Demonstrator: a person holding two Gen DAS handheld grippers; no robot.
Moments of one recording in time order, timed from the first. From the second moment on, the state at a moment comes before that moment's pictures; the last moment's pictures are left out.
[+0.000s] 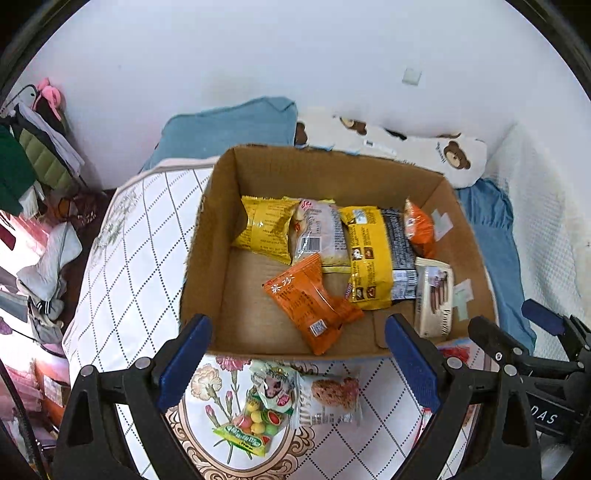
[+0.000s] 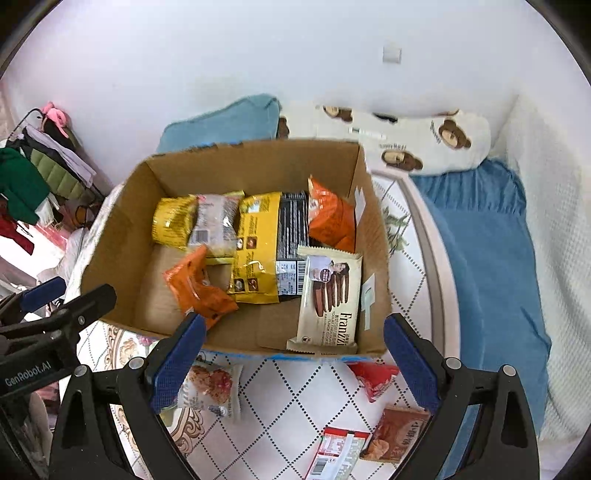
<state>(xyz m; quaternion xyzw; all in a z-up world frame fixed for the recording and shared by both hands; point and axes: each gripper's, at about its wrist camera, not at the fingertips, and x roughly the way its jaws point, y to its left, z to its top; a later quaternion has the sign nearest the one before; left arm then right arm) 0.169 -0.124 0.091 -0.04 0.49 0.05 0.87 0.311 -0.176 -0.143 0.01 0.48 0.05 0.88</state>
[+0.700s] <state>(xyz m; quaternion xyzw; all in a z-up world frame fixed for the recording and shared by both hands) 0.095 -0.132 0.121 -0.05 0.44 0.06 0.89 0.215 -0.187 -0.106 0.06 0.42 0.06 0.90</state>
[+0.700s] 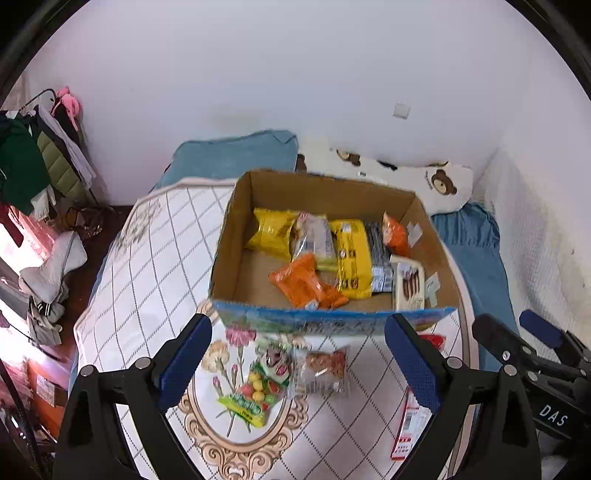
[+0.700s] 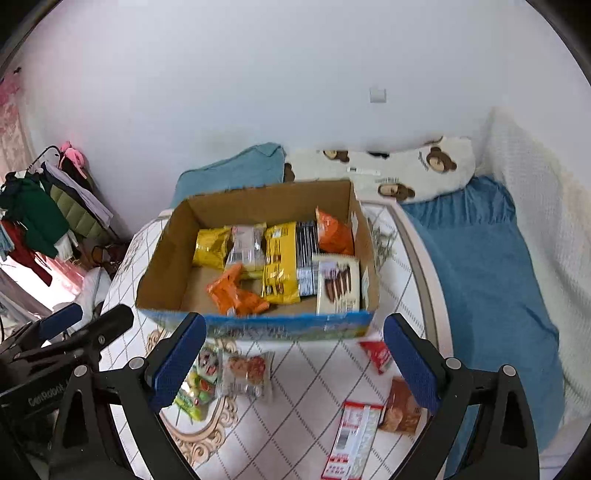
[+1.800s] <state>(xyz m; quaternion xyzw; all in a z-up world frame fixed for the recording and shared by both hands) 0.134 -0.125 -0.077 -0.28 0.66 0.04 0.70 0.163 -0.223 -0.357 0.10 0.62 0.02 0.77</state>
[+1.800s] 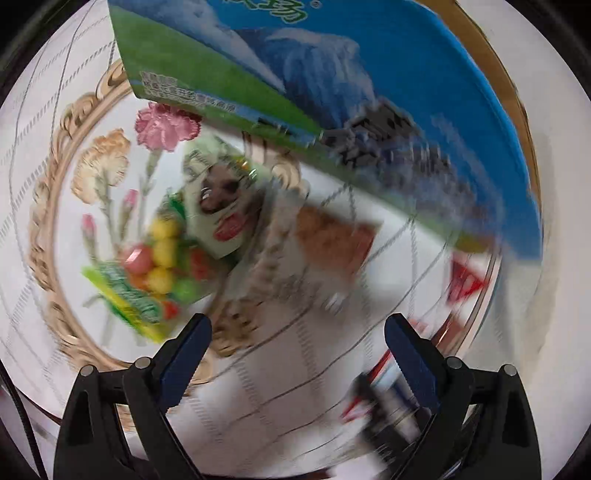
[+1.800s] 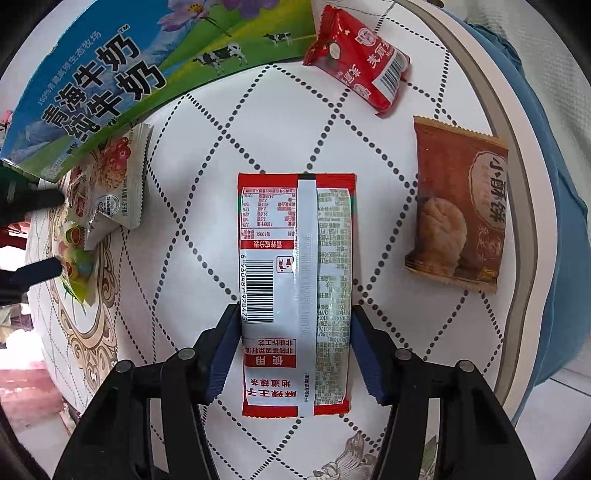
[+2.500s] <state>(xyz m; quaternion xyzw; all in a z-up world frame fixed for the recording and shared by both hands) 0.124 -0.124 -0.074 -0.40 0.63 0.09 0.65 0.174 -0.227 -0.355 0.11 0.63 0.03 0.77</state>
